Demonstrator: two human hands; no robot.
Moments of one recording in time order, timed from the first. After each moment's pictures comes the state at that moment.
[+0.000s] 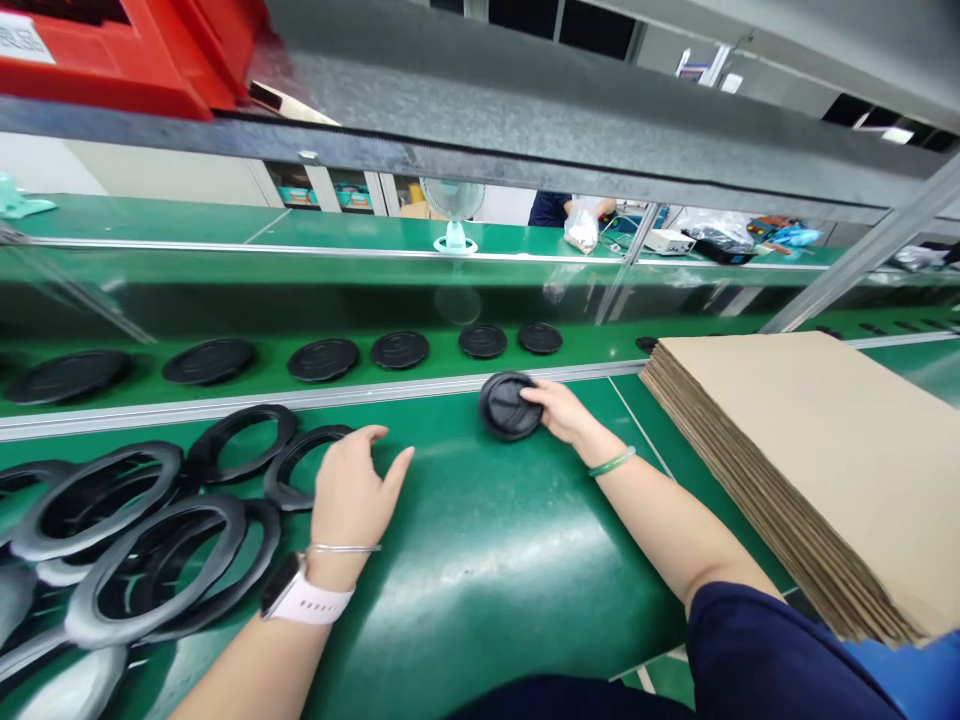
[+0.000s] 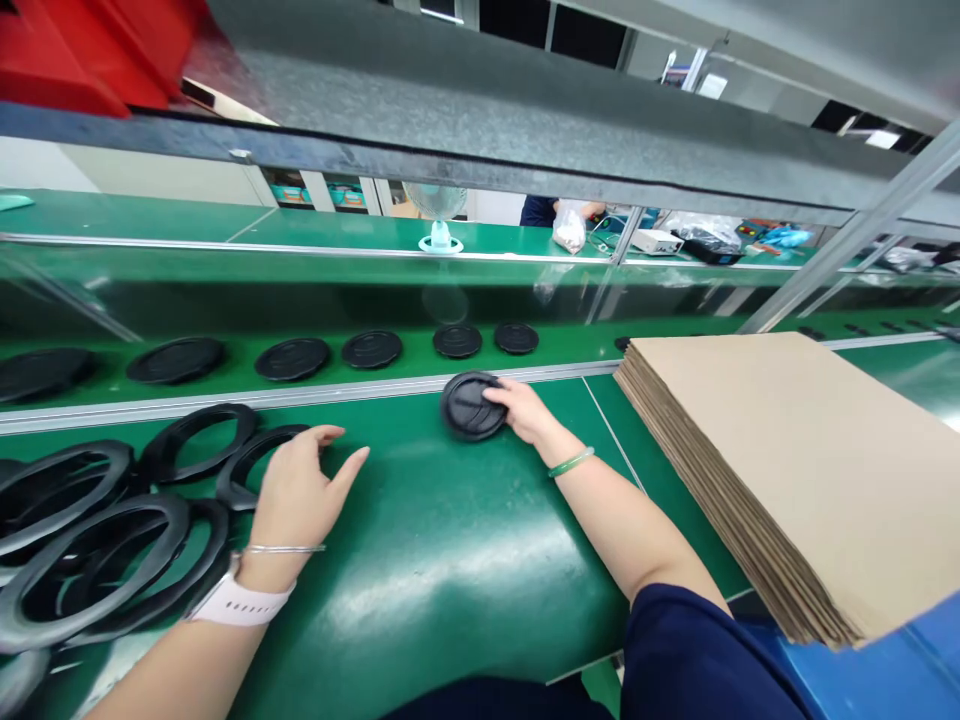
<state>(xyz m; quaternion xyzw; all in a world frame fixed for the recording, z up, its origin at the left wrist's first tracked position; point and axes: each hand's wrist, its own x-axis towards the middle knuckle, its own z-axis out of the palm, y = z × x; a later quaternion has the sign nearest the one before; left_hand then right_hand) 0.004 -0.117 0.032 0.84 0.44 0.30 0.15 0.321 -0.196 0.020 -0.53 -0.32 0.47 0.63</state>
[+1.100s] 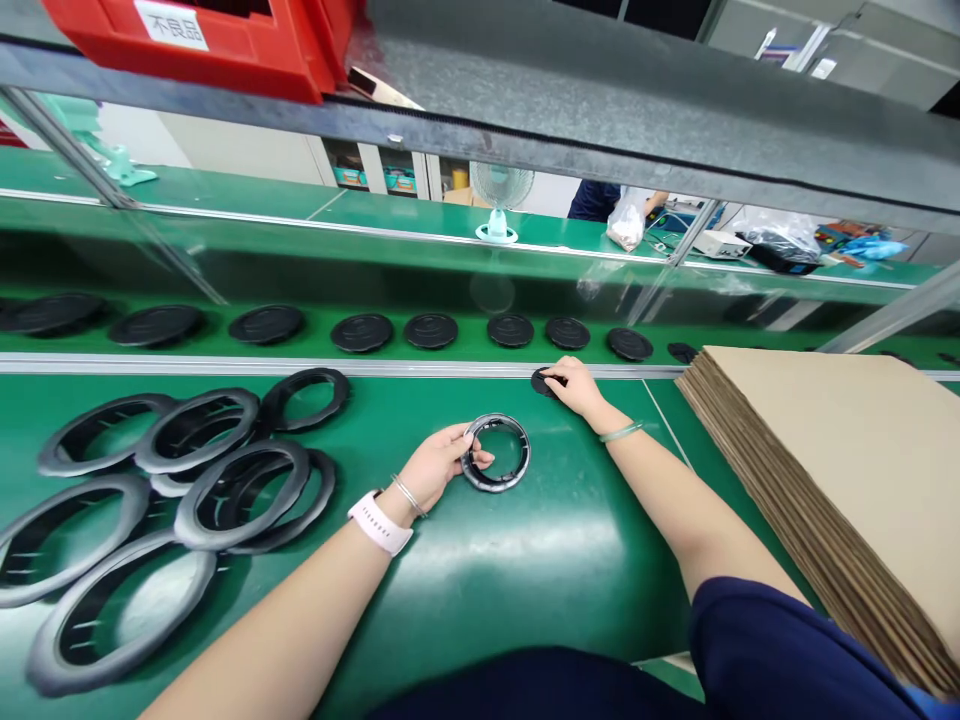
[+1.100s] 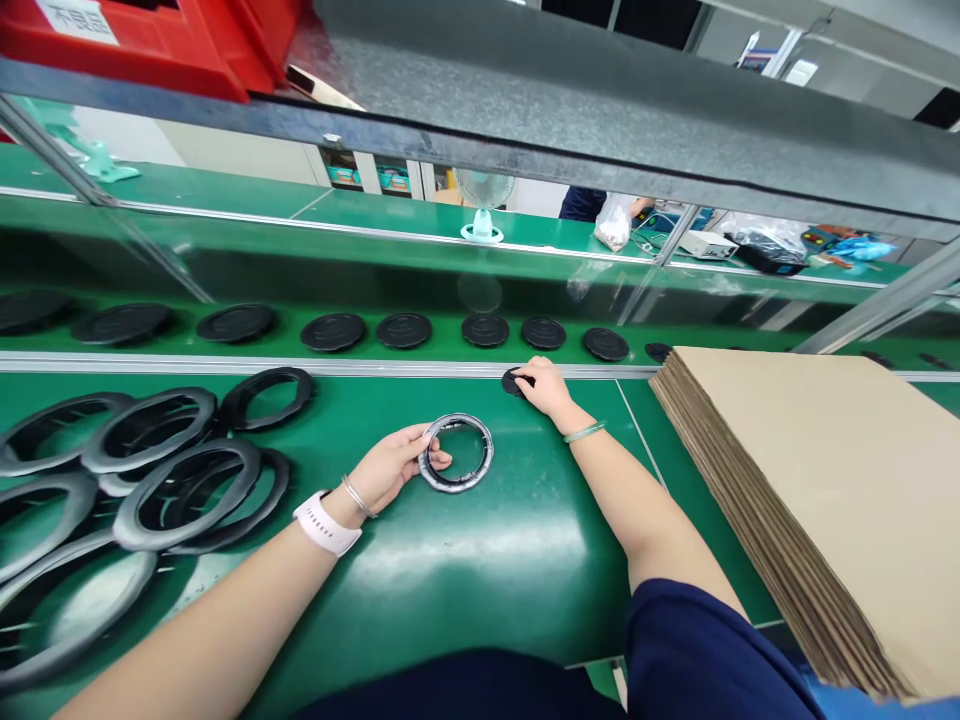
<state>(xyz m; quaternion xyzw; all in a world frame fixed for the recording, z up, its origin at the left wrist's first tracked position) 0.031 -0.131 0.018 0.47 0.30 0.20 0.80 0.365 -0.162 -0.010 -0.67 -0.65 0.01 0.35</state>
